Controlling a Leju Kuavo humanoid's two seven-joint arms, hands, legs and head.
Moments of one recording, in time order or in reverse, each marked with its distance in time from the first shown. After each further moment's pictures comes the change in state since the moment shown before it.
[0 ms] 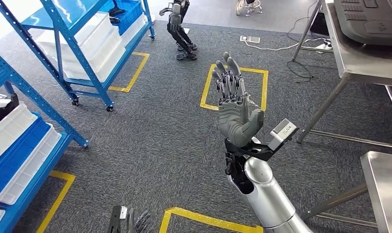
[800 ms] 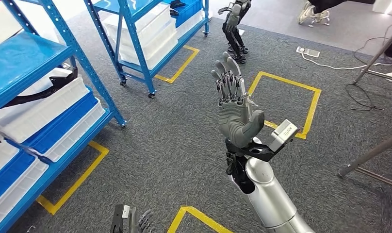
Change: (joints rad) left arm -0.005 0.000 -0.016 -0.004 0.003 0.003 0.002; right arm -0.001 -0.010 0.002 -0.007 0.008 0.015 -0.003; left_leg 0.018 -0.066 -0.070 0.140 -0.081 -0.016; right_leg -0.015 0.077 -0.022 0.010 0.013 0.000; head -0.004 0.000
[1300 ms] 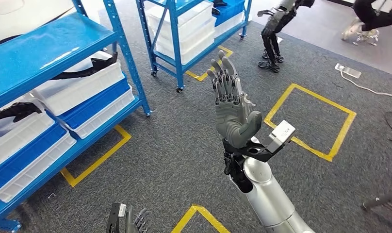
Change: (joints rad) left arm -0.005 0.004 -0.001 -0.003 0.000 -0.002 -0.003; right arm -0.003 -0.001 0.002 -0.002 0.010 0.008 -0.003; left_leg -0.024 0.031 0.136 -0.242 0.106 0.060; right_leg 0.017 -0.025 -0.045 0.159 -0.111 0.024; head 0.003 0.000
